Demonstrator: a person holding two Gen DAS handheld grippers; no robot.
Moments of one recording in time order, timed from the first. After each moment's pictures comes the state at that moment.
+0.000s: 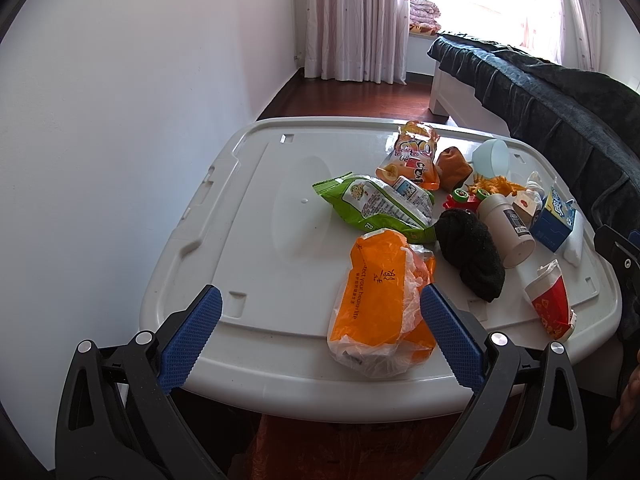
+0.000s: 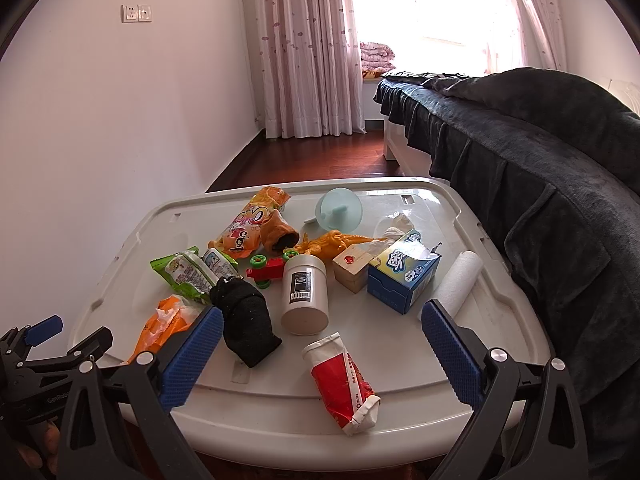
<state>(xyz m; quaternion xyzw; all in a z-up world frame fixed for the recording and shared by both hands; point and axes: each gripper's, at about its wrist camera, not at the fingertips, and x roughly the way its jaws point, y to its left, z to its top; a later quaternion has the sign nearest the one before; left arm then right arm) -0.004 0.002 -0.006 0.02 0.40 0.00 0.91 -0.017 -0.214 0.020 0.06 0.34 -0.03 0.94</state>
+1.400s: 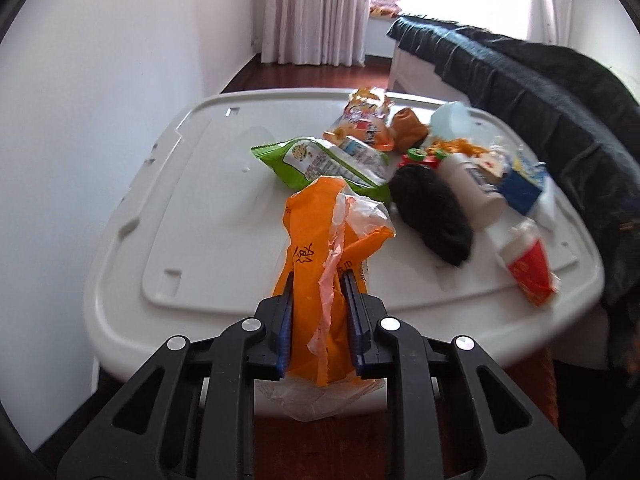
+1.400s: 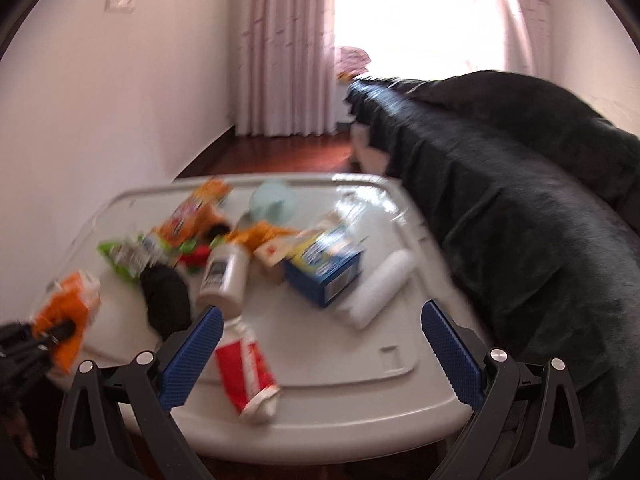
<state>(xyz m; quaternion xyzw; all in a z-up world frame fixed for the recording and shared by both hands) -0.008 -0.018 -0.041 0.00 0.43 -0.08 0.90 -0.027 -0.264 0.004 0.01 0.35 -0.06 0.94</state>
